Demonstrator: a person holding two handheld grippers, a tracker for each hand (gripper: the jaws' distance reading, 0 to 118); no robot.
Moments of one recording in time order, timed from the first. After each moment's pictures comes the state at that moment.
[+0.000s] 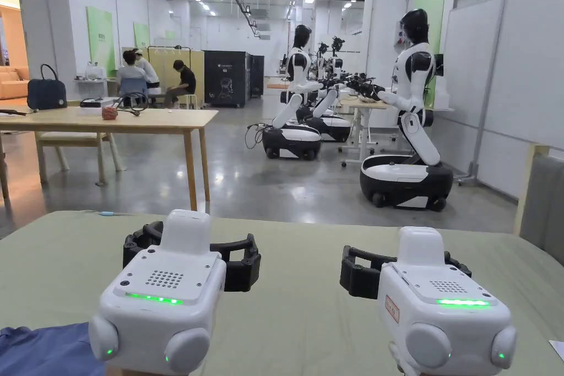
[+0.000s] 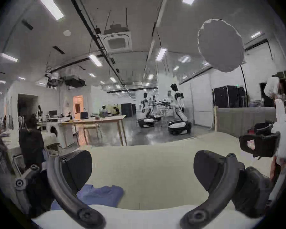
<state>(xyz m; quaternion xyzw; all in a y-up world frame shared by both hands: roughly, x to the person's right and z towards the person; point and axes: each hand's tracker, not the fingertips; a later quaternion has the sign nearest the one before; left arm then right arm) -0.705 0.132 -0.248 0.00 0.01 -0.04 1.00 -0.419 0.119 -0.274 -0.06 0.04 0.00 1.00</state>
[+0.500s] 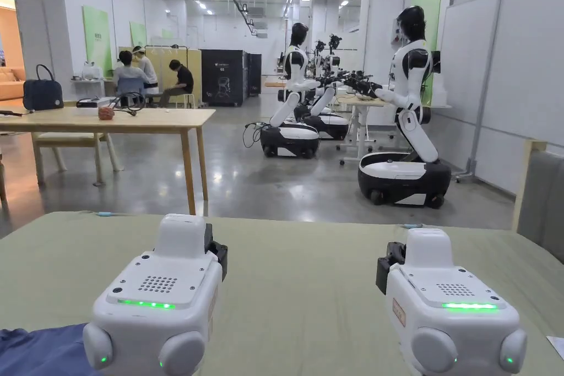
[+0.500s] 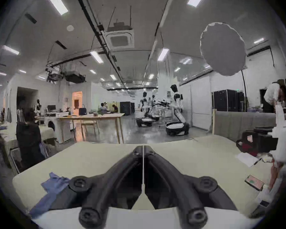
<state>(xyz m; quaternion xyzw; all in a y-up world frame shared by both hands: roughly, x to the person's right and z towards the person) -0.696 0.129 -0.243 0.00 0.00 -0.02 1.00 -0.408 0.116 -0.271 -0.06 0.02 0.01 1.00</state>
